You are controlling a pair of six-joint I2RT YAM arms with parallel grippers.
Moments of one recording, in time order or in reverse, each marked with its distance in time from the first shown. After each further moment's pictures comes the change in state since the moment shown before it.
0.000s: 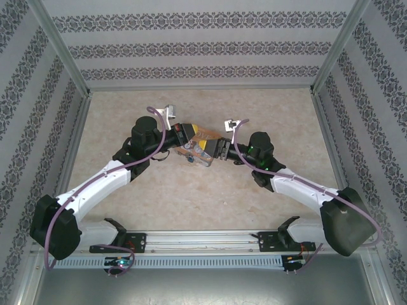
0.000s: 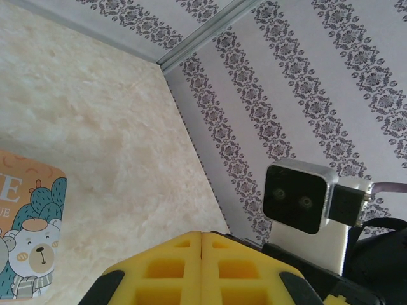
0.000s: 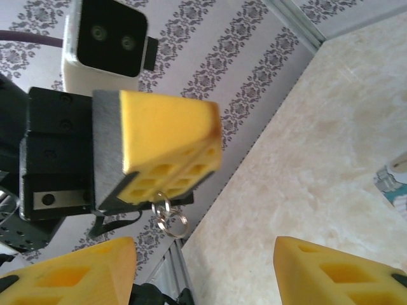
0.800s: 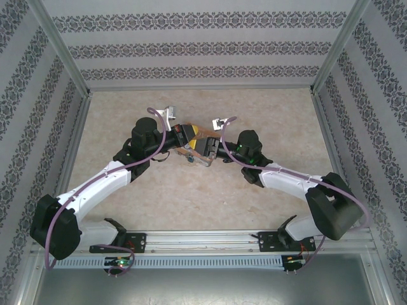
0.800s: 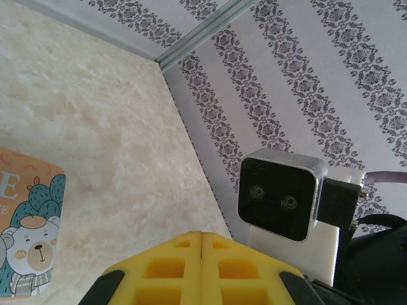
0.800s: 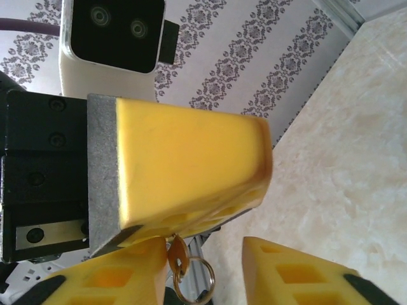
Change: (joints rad) left arm 0.000 0.001 -0.019 0.023 0.007 -0.008; right arm 0.067 0.150 0.068 0.129 -0.008 0.062
